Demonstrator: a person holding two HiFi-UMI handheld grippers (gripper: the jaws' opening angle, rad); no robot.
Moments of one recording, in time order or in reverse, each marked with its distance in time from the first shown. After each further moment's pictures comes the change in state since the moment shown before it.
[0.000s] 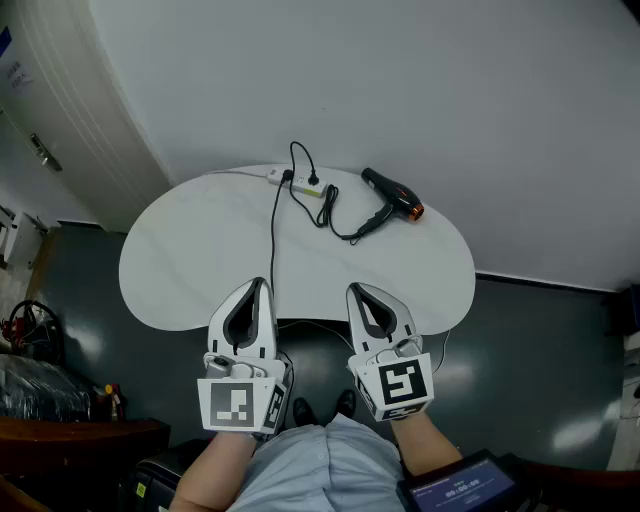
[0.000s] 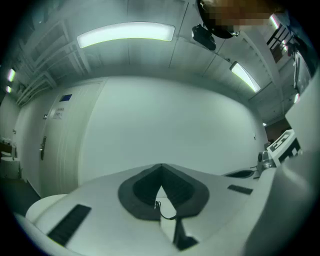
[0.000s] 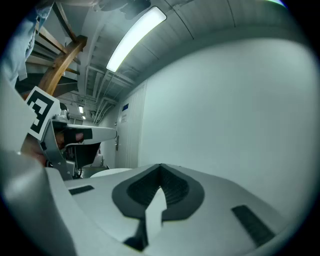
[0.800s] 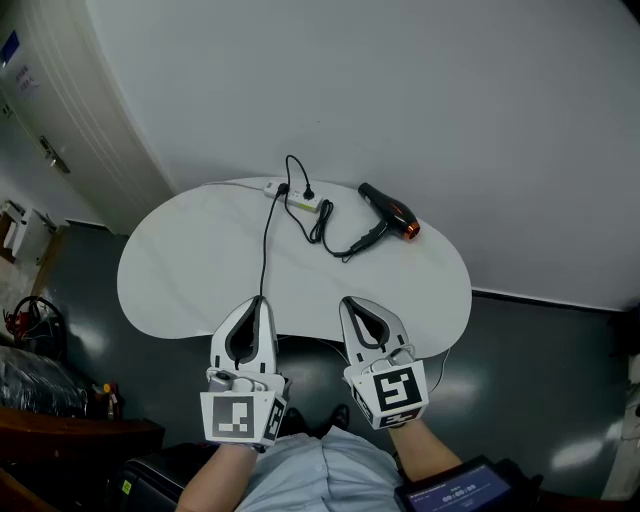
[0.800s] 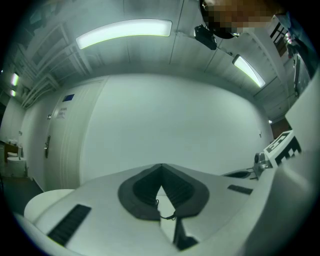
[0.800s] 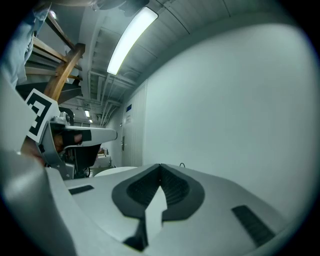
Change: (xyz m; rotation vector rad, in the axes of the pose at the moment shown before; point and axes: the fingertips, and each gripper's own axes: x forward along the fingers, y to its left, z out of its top) left arm 0.022 -0.031 -0.011 -0.002 0.031 0.061; right arm 0.008 -0.035 -0.015 0.047 0.021 0.091
